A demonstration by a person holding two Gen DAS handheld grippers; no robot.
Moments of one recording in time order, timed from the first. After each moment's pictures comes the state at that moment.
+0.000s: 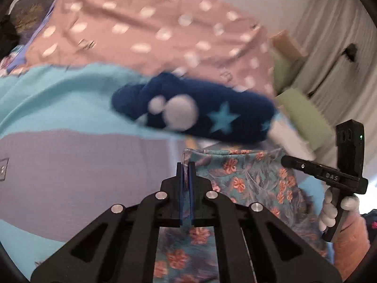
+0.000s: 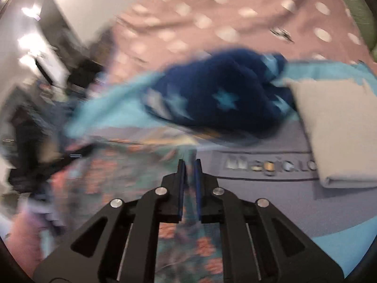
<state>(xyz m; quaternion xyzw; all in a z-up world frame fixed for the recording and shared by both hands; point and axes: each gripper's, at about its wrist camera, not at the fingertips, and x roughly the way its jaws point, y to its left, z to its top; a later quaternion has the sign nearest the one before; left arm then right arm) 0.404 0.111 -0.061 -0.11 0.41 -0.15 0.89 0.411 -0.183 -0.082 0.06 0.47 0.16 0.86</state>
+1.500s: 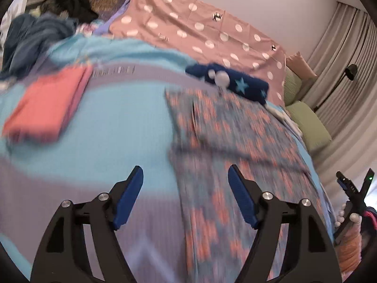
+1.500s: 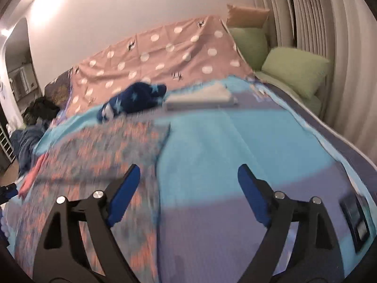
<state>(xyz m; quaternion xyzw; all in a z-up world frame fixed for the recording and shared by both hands) 0.058 0.230 -0.054 -0.20 0.38 -0.08 0.90 0.021 -0.319 -0.032 0.11 0.32 -0.01 0.94</state>
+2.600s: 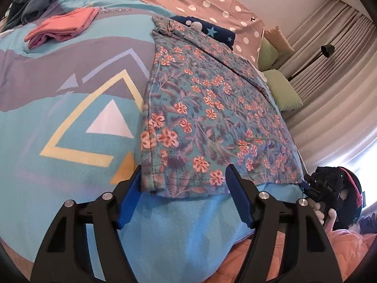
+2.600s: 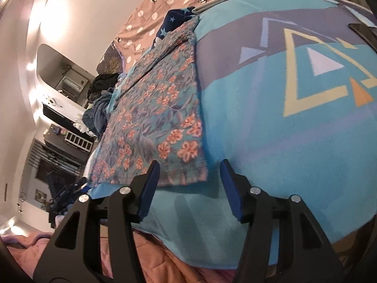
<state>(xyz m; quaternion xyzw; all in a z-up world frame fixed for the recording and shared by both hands) -0.136 0.187 -0.092 -0.23 0.44 -0.14 0.85 -0.165 -0.328 -0.109 0.30 0.44 0.19 0.83</state>
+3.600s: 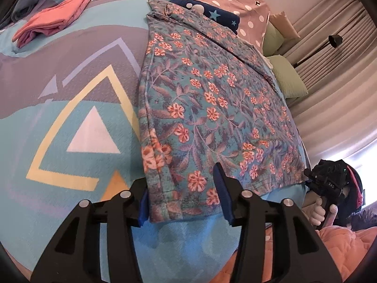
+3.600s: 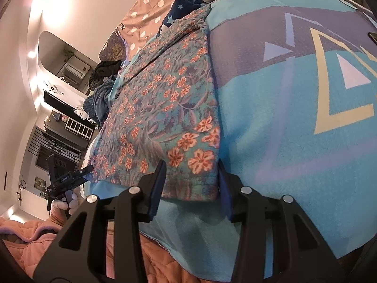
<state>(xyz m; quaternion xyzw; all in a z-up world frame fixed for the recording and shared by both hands) -0.102 0.176 -0.094 -0.21 0.49 -0.15 0.83 -0.148 -0.310 -0.105 0.26 0.46 0.19 0.83</state>
